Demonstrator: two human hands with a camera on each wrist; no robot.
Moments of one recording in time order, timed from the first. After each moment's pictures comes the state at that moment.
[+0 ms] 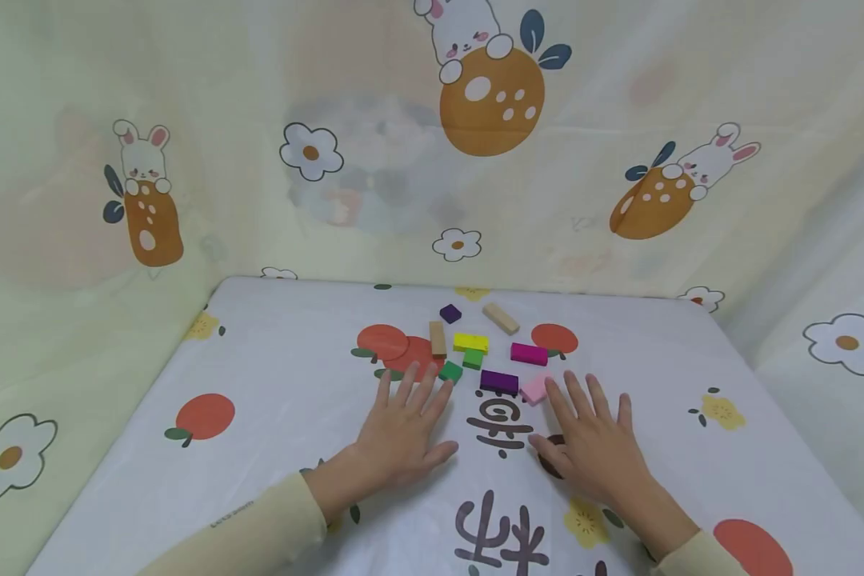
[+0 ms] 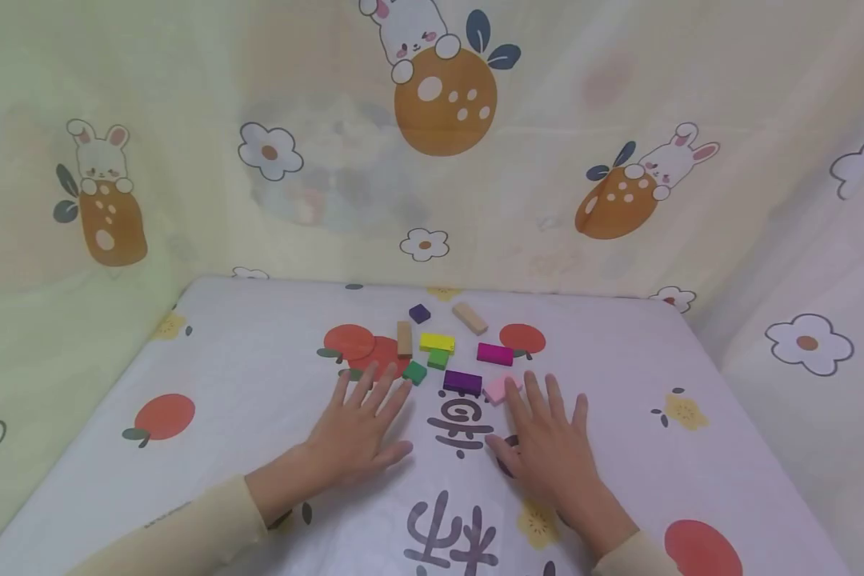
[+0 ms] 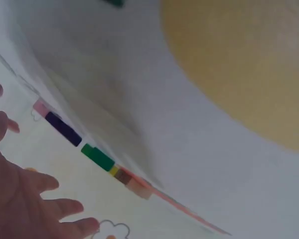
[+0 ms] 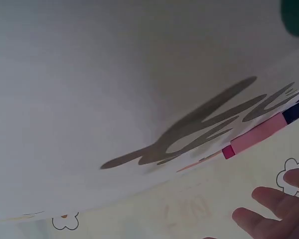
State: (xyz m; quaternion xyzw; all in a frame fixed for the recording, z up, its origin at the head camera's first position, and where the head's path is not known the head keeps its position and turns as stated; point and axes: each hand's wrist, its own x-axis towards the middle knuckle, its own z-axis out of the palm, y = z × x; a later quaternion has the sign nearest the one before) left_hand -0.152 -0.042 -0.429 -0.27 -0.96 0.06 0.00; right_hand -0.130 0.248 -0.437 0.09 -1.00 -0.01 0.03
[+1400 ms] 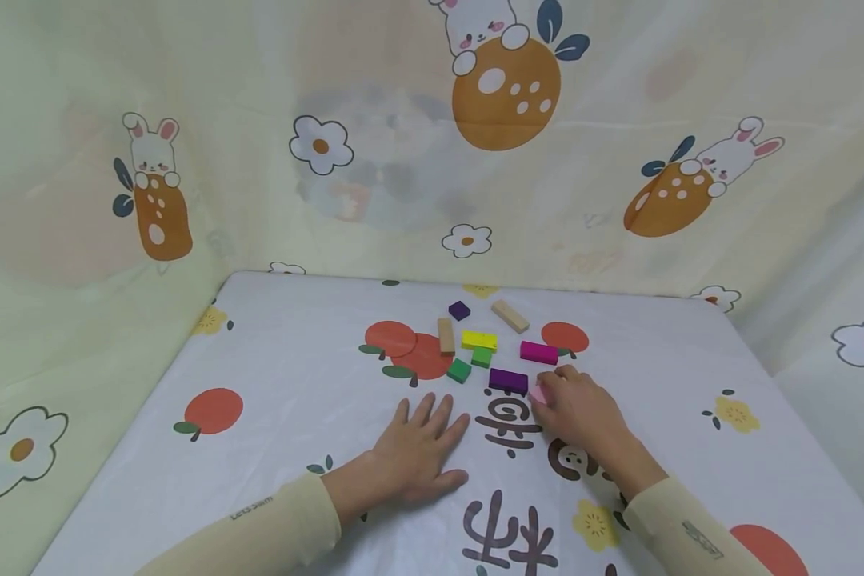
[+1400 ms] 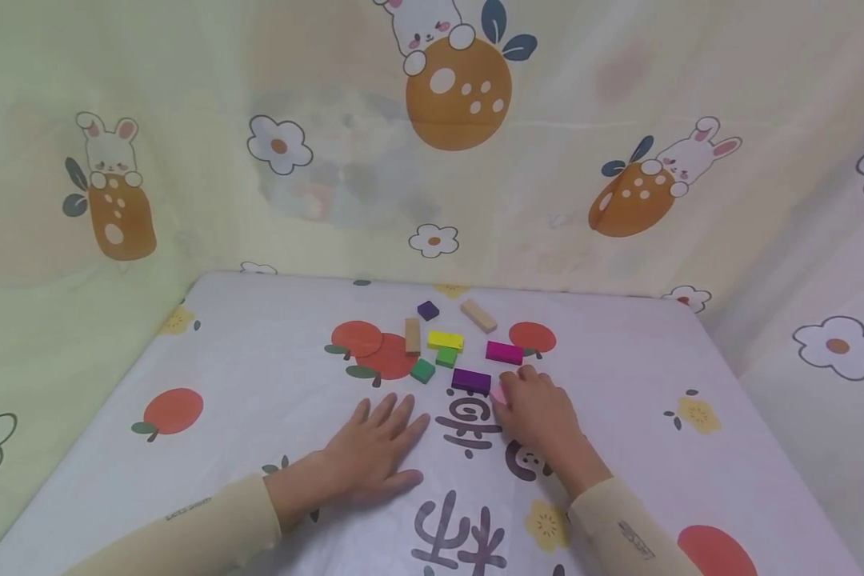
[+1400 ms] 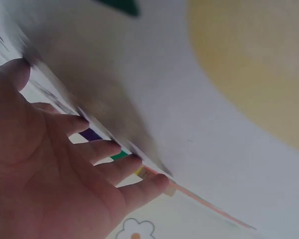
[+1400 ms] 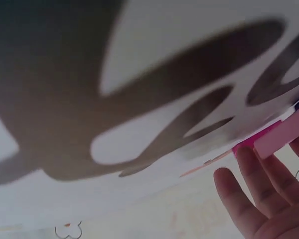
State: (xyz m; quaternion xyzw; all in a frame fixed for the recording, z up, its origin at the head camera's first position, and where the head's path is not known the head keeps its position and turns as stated) left_hand -0.146 -0.038 -0.451 -0.31 -0.94 0.05 -0.11; right_hand -0.188 0.232 -0.434 0.09 -0.99 0.06 -0.01
